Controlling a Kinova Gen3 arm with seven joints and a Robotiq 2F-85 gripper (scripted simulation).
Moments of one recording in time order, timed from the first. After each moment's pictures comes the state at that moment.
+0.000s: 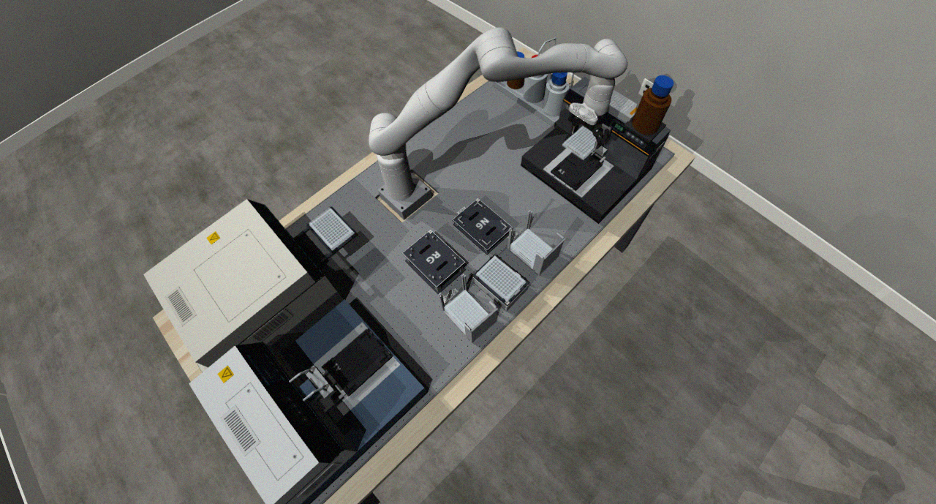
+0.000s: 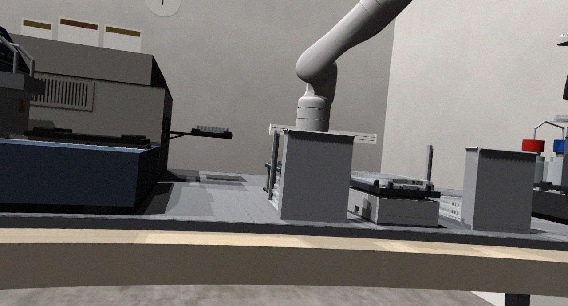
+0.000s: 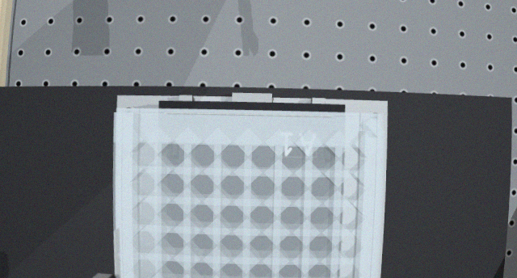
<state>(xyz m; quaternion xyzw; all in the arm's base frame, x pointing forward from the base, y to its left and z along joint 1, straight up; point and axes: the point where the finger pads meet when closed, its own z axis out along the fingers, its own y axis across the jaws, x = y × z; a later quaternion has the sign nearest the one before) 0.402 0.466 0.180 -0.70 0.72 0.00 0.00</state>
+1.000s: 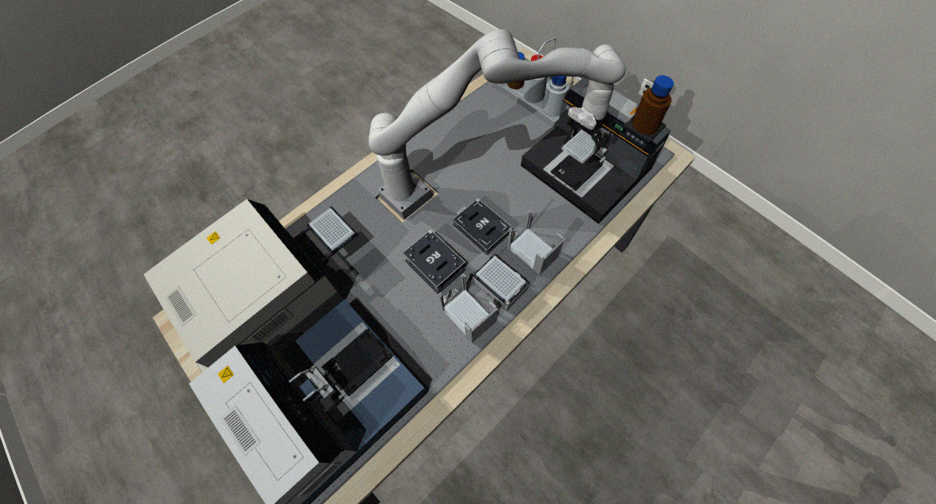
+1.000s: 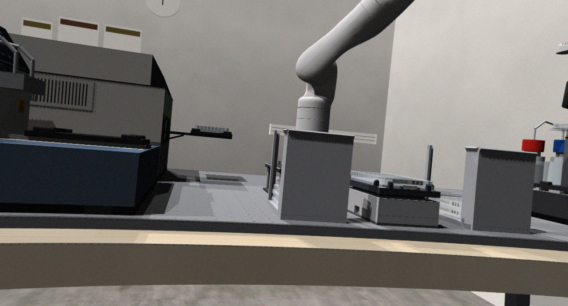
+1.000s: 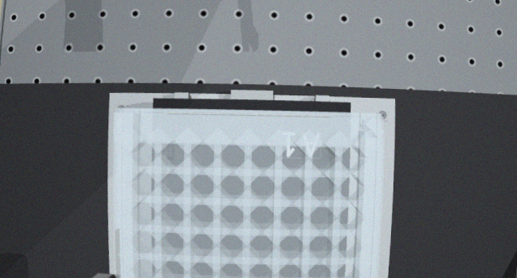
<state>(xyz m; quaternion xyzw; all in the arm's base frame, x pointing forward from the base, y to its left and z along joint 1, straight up) 0.402 0.466 0.162 -0.70 0.72 0.00 0.00</state>
